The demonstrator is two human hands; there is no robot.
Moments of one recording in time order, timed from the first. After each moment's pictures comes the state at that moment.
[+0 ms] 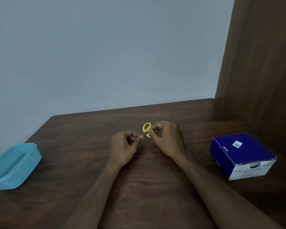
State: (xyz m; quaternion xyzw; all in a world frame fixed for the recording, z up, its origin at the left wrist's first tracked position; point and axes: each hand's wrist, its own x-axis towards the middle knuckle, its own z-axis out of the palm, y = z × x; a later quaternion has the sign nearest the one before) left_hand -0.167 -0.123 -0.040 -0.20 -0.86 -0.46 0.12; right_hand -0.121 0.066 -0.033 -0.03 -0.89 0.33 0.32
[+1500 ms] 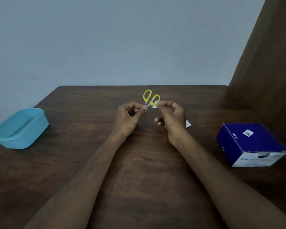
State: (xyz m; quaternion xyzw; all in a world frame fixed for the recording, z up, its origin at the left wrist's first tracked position) left_hand -0.169 -0.124 -0.037 -0.19 -0.75 -0.62 0.09; right_hand -0.118 0.031 -0.021 -0.13 -0.58 0.78 0.18
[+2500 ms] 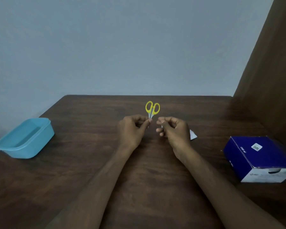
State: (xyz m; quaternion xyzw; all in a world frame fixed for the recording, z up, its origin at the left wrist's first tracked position) left_hand -0.165 -0.124 -0.037 -0.15 -0.83 -0.50 0.19; right_hand -0.125 0.034 -0.040 -0.10 -0.68 0.71 0.18
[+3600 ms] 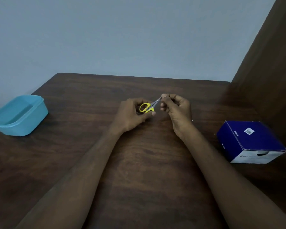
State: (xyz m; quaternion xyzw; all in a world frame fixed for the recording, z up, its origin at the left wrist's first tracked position) left_hand -0.160 -0.135 -0.028 -0.26 -0.85 -0.46 0.07; right_hand -0.132 0.051 -0.034 -0.08 -0.61 0.76 0.21
